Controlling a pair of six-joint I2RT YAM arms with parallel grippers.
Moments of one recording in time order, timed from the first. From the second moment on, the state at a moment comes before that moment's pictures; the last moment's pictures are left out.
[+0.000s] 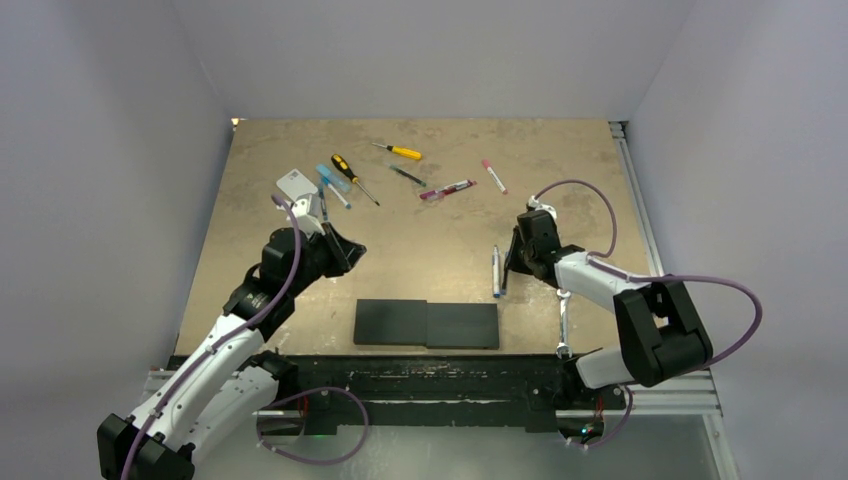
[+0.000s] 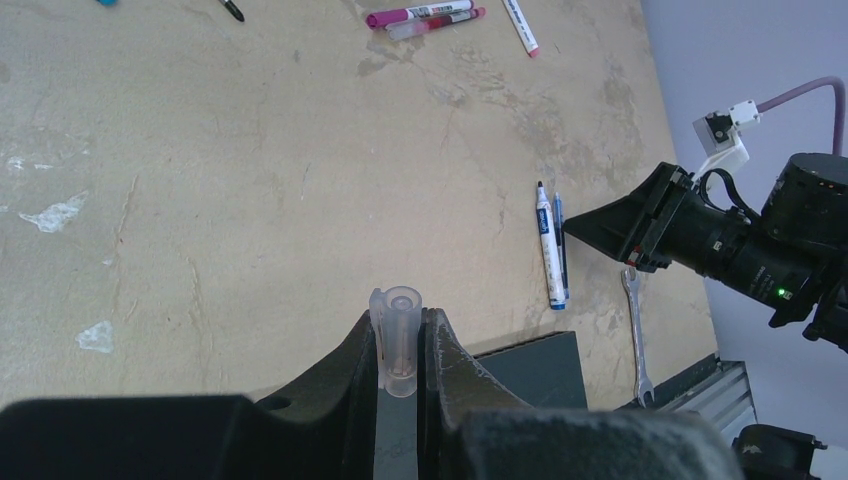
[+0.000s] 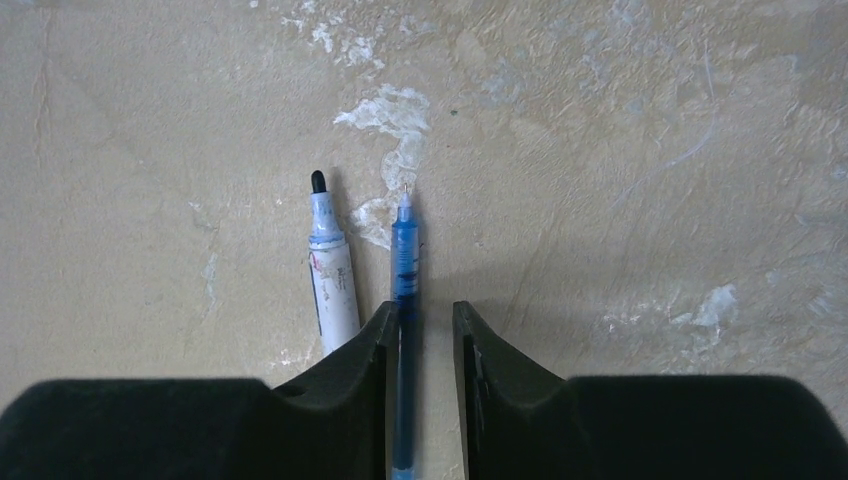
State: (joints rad) left arm -0.45 0.76 0.59 -0.23 0.05 -0.67; right arm 0.35 1.42 0.64 -0.11 0.16 0.53
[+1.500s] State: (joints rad) left arm -0.02 1.45 0.73 -0.32 -0.30 -0.73; right arm 0.37 0.83 0.50 0.07 -0.21 0.54
